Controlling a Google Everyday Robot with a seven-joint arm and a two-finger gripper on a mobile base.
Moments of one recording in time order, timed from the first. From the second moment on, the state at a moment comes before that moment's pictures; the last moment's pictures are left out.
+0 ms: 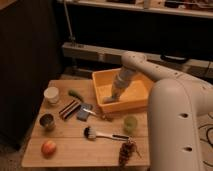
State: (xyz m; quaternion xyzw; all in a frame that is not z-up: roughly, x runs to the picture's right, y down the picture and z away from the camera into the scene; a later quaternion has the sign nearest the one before) arm 0.068 0.037 0.871 -0.39 0.14 0.67 0.62
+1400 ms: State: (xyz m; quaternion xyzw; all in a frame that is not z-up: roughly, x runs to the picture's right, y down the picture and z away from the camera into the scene) arm 0.164 -0.045 0.925 -0.29 0.19 0.77 0.54
